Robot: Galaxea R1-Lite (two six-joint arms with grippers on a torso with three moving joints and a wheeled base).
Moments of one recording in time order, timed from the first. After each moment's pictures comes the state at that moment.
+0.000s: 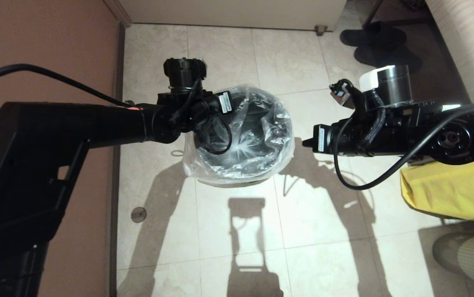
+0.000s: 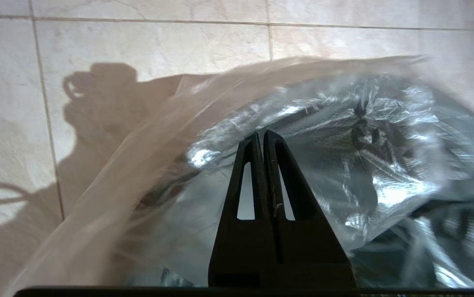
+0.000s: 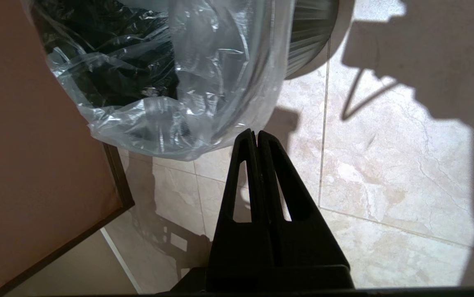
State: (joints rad) left arm -0.44 2.21 -1.93 -0.19 0.18 -0.21; right arm 0.46 1.86 -1.47 0.02 0.13 0.32
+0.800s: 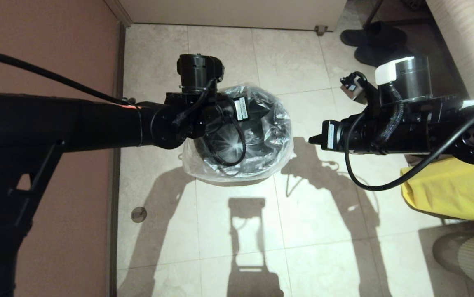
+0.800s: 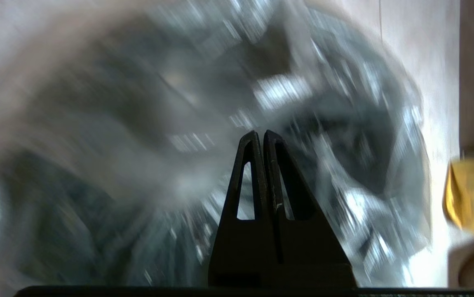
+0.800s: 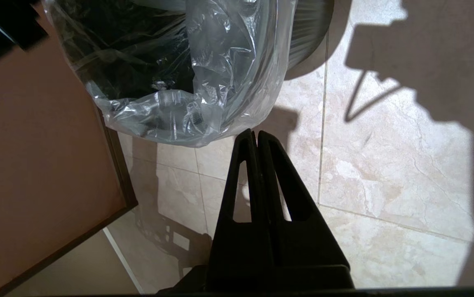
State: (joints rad) left arm -0.57 2.10 -1.78 -0.15 0.22 -0.21; right arm 0.46 1.80 -1.43 0.03 0.13 0.33
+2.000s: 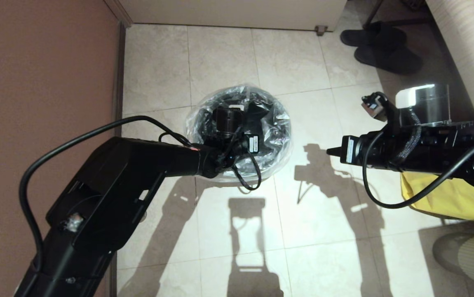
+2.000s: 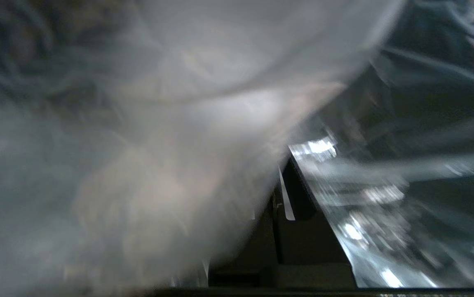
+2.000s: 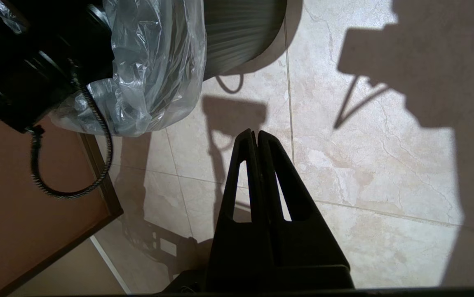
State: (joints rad) left arm -0.54 2.45 -1.95 -0.28 0.28 -0.06; right arm 0.35 1.76 -1.20 -0.17 0.18 0.33
